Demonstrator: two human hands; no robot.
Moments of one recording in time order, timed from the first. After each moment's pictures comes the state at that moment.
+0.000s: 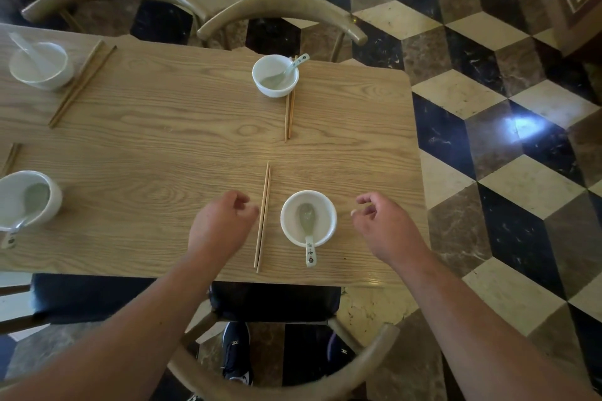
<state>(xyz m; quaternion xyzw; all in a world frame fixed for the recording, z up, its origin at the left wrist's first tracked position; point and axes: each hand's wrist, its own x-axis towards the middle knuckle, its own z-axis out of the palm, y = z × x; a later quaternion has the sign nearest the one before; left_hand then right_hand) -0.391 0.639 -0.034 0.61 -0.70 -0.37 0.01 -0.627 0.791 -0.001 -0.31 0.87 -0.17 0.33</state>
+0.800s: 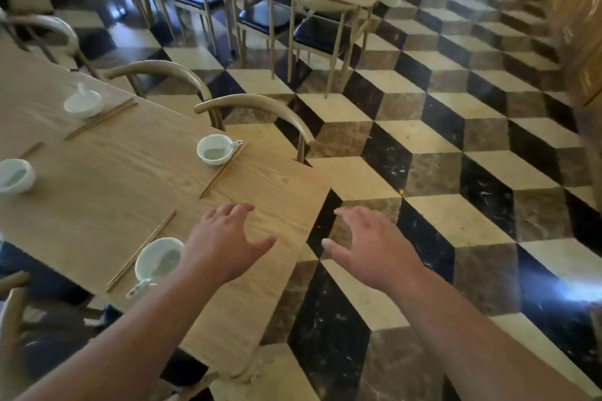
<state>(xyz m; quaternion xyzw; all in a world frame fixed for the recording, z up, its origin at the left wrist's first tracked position) -0.732 0.772 0.135 0.65 -0.72 -0.23 0.01 -0.991 0.826 0.164 -0.68 0.70 0.00 0.23</state>
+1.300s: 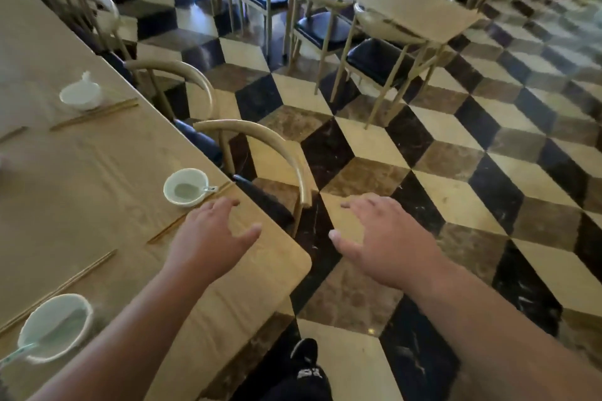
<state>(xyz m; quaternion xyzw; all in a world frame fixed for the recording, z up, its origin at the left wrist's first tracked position) -0.857 0.562 0.127 0.77 -0.57 -0.24 0.11 -1.130 0.530 0.197 -0.79 0.58 0.06 0.20</state>
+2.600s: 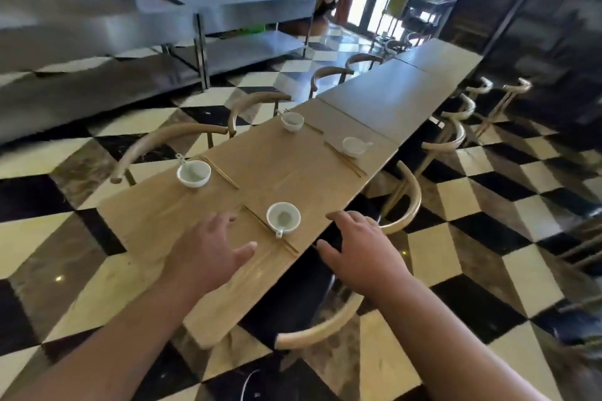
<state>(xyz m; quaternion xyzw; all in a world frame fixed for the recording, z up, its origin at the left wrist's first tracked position) -1.045 0.425 0.192 0.96 0.11 -0.07 0.25 -1.023 0.166 0.251 -0.98 -0.09 0.10 0.15</state>
